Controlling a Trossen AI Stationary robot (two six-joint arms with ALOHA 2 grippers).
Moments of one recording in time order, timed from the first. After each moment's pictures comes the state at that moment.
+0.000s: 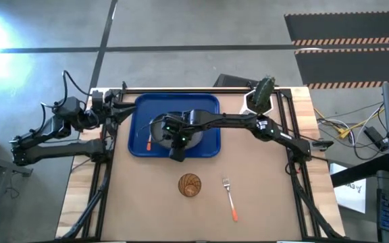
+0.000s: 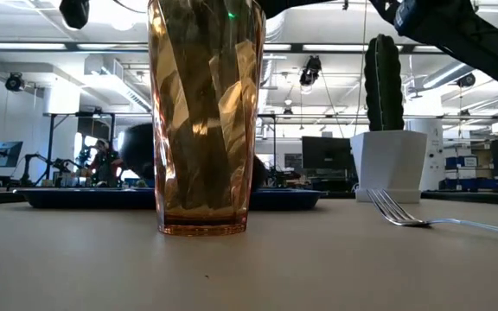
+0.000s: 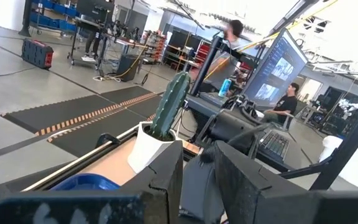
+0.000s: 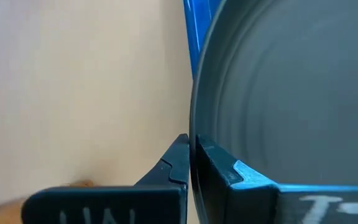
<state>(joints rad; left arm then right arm) 0.27 0.48 0.78 -0.28 -0.04 -0.35 -0.09 2.43 2.35 -1.03 -0.31 0.14</state>
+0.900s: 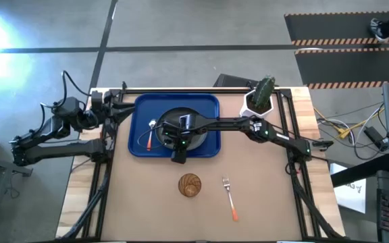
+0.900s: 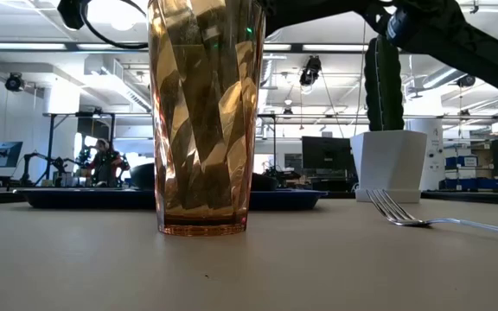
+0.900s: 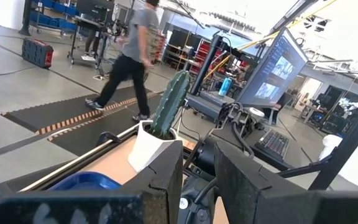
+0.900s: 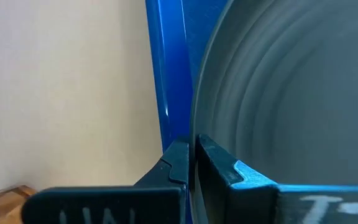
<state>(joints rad) 0.27 0.48 0.78 -0.30 -0.04 -0.35 -0.09 2.51 2.35 -1.04 -0.23 0.09</state>
